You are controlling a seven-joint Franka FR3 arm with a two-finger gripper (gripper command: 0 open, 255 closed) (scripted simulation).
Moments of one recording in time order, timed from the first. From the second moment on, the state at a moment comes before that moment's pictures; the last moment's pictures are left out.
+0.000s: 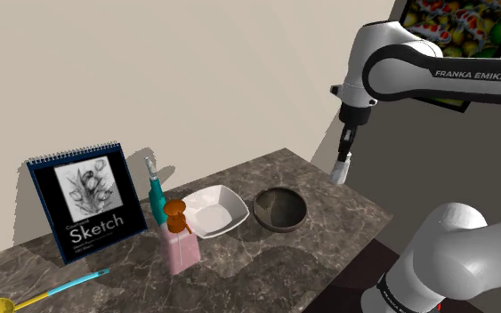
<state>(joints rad) 0.03 -0.77 -0.10 -2.46 -0.17 1.65 -0.35</state>
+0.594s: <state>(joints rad) 0.11 -0.55 0.04 -2.27 -0.06 1.66 -0.18</state>
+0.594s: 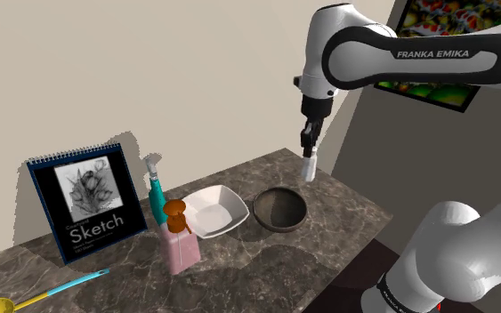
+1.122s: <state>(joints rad) 0.12 -0.46 0.09 -2.25 -0.04 1.72 -0.12</state>
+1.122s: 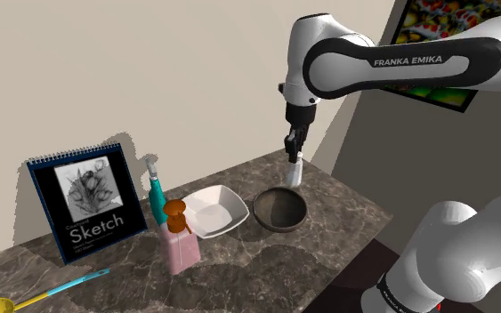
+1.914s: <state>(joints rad) 0.12 -0.44 0.09 -2.40 -0.04 1.89 -0.11</state>
